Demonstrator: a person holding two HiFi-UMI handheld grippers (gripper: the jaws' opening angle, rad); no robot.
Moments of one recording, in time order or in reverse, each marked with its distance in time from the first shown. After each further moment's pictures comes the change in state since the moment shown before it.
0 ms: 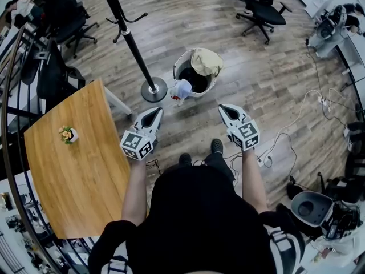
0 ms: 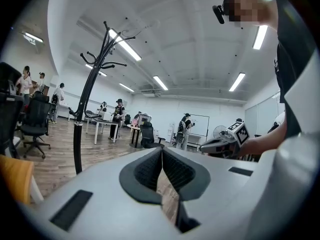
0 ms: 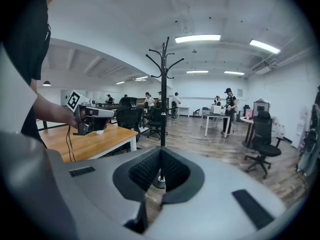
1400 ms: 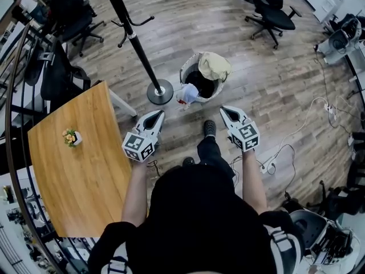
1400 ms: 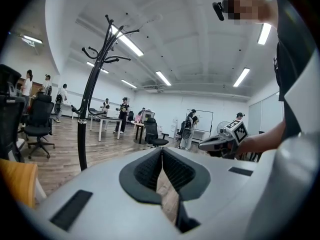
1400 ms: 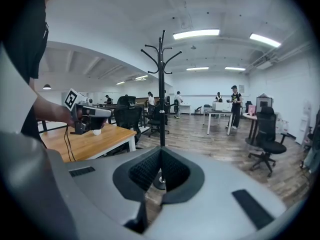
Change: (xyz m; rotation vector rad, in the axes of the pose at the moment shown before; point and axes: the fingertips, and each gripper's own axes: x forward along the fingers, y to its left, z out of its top) left arm 0.016 0.036 -0.007 0.002 0.055 0.040; right arm 0.048 -0.020 -0.004 0.022 0.019 0.027
